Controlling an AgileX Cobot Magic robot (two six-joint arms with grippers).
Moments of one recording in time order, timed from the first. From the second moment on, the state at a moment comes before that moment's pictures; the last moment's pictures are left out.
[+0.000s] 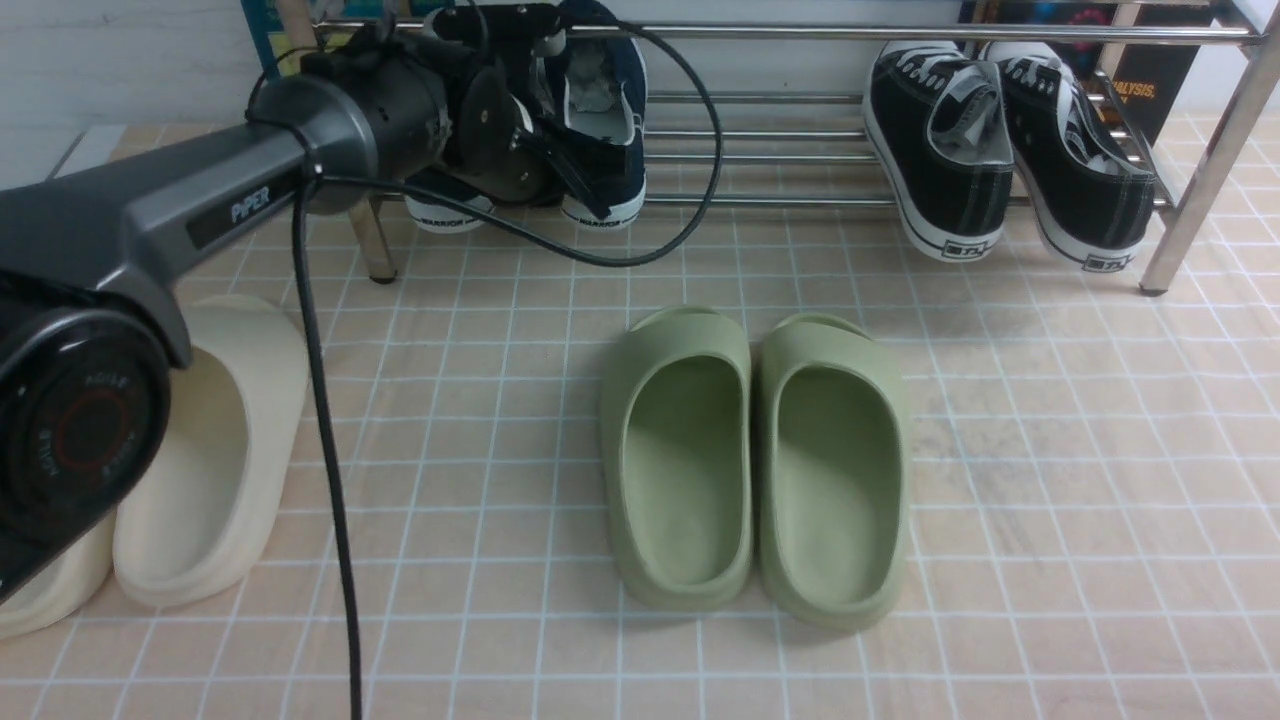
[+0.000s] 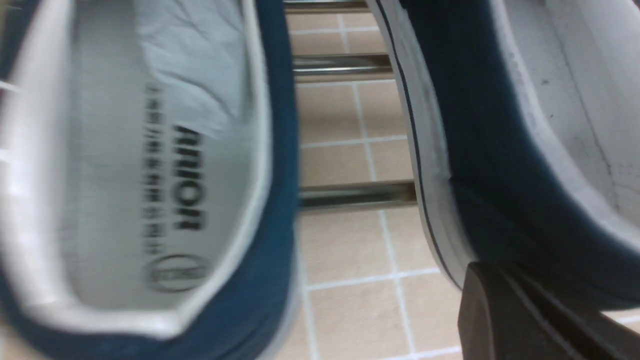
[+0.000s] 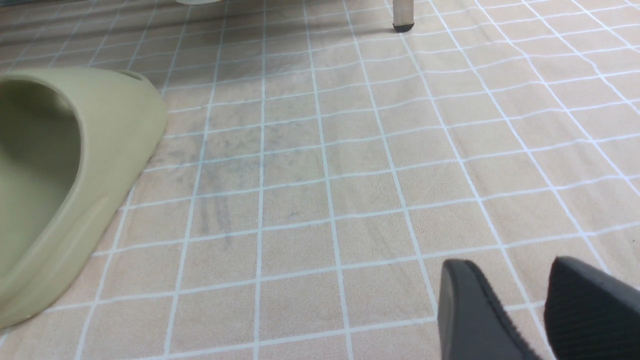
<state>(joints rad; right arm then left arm) -0.05 -0.01 0.01 -0.02 0.38 0.20 -0.37 2.13 -1.82 0.16 0.45 -0.29</state>
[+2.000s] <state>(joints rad) -0.05 -0.01 0.01 -0.02 0.38 0.20 -0.41 1.95 -1.82 0.61 0.52 -0.59</state>
